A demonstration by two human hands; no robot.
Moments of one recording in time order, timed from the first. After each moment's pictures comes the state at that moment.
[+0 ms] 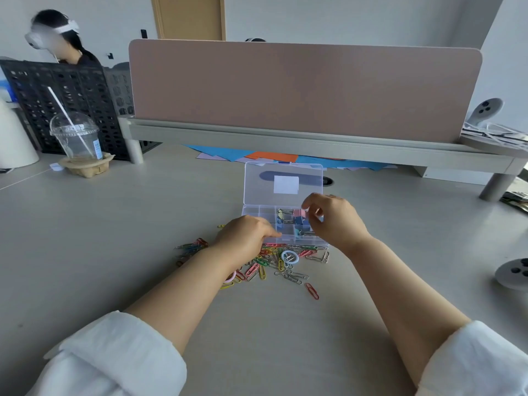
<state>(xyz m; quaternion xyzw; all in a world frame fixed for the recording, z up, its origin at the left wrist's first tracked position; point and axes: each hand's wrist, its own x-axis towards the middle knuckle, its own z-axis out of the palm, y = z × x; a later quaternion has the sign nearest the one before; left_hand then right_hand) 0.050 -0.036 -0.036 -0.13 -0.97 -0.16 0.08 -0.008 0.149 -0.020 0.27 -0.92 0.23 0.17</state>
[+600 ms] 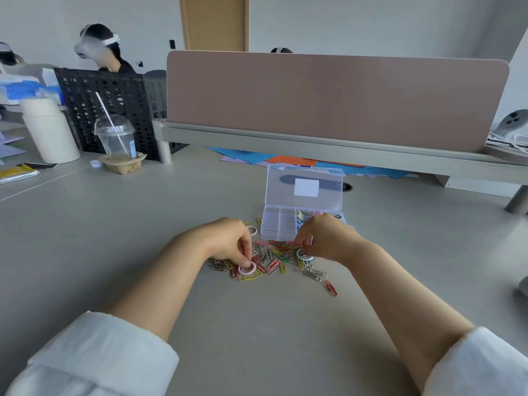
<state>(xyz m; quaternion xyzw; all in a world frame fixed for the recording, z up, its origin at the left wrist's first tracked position) 0.087 -0.090 -0.007 -0.05 -0.98 -0.17 -0.12 0.031 0.111 -0.004 0.33 -0.94 0.05 -0.01</state>
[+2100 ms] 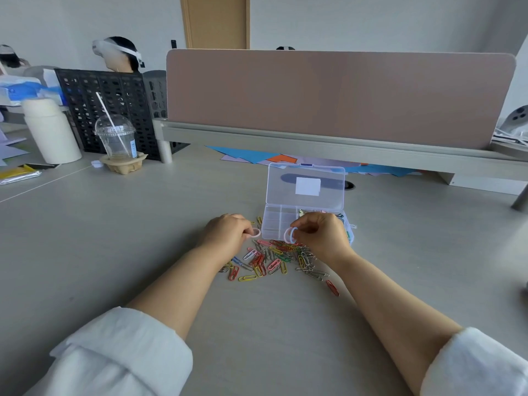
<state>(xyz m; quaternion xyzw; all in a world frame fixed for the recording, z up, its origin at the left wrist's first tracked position) 0.065 -0.095 -0.050 0.01 -0.98 -0.12 0.13 0.024 0.099 -0.042 0.17 -0.86 0.47 0.05</state>
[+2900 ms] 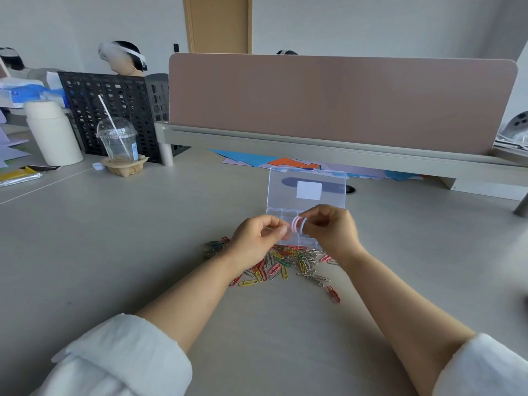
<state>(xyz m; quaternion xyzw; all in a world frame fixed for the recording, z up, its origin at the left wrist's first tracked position) 0.078 -0.046 -0.038 -0.02 -0.84 -0.53 0.11 0.018 0.107 -0.027 0.16 -0.82 0.54 0.07</state>
